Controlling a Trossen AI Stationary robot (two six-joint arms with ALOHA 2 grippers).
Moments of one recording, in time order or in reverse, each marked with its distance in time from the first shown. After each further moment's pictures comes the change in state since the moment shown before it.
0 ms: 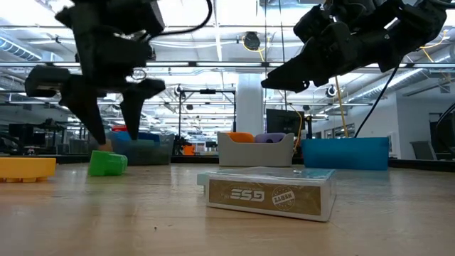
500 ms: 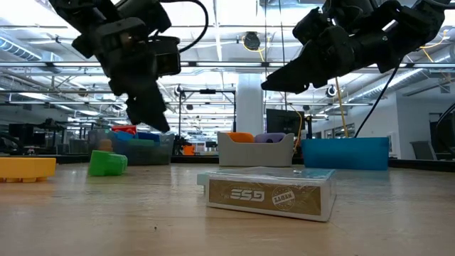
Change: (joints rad) left arm 0.107 0.000 -0.133 0.548 0.311 -0.960; right arm -0.019 0.000 0.000 -0.007 0.000 0.001
